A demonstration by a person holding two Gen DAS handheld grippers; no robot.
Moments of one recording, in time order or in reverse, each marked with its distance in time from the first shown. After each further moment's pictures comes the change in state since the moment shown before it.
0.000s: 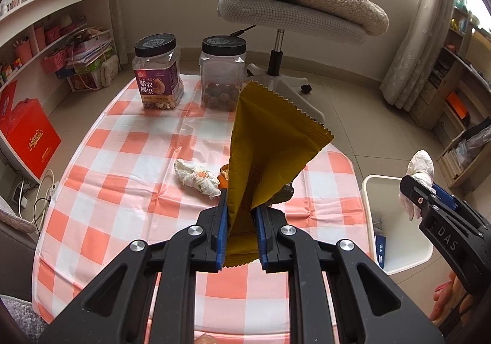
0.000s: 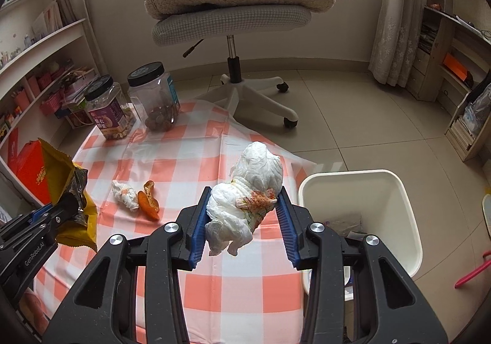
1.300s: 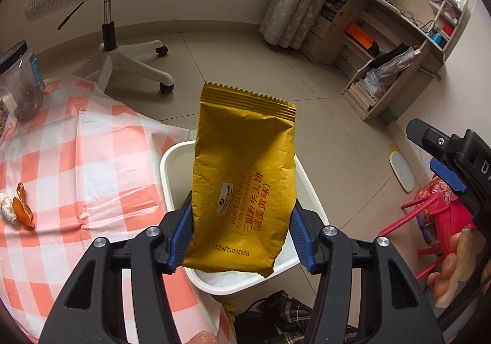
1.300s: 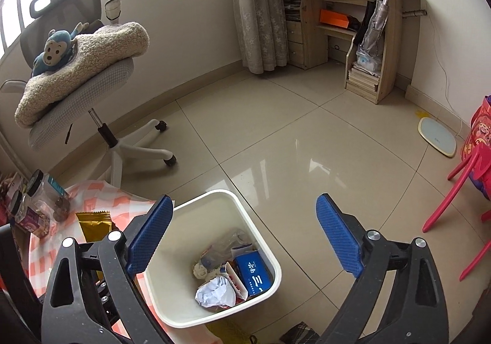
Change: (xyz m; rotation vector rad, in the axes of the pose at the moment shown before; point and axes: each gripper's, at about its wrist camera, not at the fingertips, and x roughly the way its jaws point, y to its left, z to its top) left arm 0.062 -0.253 -0.014 0.264 0.181 -0.443; right arm -0.053 -0.237 -0.008 0.435 -0.095 -0.306
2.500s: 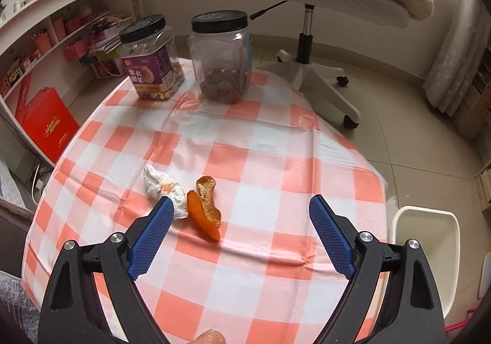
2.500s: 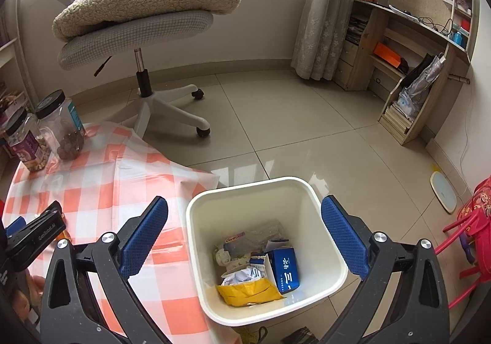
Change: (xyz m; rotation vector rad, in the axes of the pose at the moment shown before) left arm -0.046 0.208 -0.008 -0.411 -0.096 0.651; right arm 0.011 0.157 -0.050 -0.333 0.025 -0.004
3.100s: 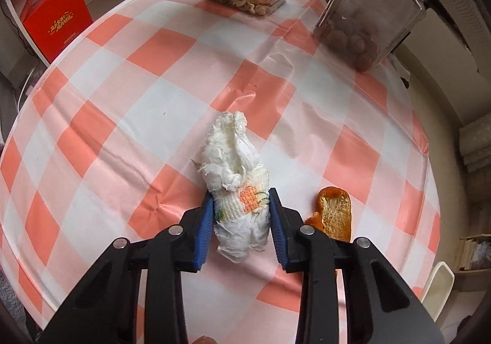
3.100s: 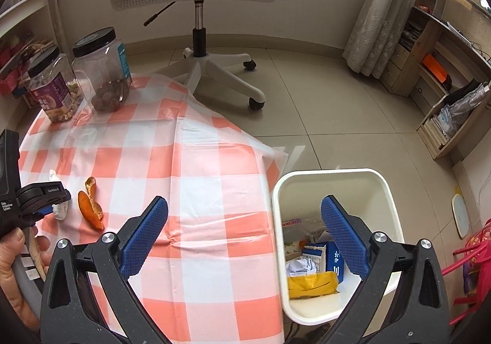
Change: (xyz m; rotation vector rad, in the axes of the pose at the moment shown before) left arm 0.109 0.128 0.004 -0.306 0.294 -0.047; right arm 0.037 0.120 -0.017 -0.178 0.125 0.112
